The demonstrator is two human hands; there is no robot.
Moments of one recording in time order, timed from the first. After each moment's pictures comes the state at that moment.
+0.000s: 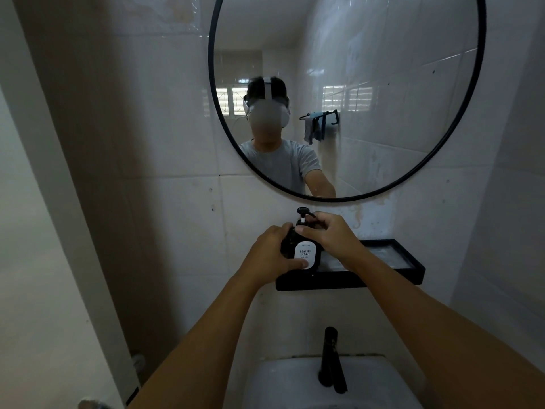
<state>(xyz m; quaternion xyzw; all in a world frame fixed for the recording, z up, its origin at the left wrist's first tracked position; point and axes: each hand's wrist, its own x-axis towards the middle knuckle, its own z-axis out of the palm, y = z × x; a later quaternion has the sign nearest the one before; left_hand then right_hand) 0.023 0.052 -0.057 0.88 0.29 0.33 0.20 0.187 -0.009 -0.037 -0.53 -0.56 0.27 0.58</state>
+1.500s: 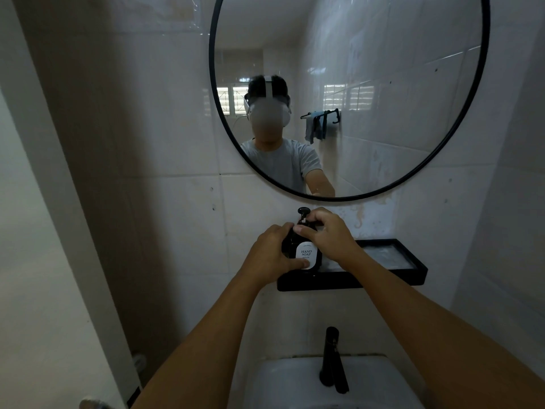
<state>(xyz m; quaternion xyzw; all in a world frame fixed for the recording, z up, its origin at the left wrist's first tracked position) 0.022 0.052 -0.057 0.88 0.28 0.33 0.19 0.173 -0.008 -0.033 -0.61 -0.58 0.09 0.53</state>
